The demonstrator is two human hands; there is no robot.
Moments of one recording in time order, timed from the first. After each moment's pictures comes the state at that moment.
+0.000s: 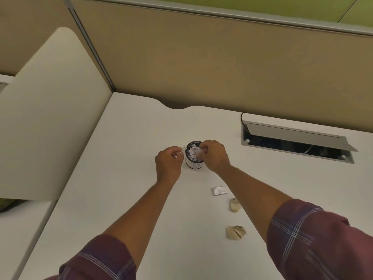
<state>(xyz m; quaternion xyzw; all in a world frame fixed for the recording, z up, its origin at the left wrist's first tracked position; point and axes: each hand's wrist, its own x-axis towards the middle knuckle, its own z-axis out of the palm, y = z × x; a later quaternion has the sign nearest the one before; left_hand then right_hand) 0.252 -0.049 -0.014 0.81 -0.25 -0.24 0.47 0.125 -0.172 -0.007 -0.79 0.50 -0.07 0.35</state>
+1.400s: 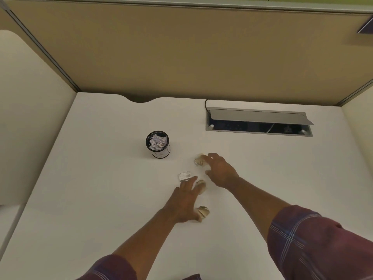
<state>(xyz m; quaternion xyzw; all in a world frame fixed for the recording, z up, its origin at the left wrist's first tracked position) 0.059 -0.006 -0.041 0.67 -0.67 -0.33 0.01 -0.078 -0.165 -0.035 -0.86 0.43 0.10 0.26</state>
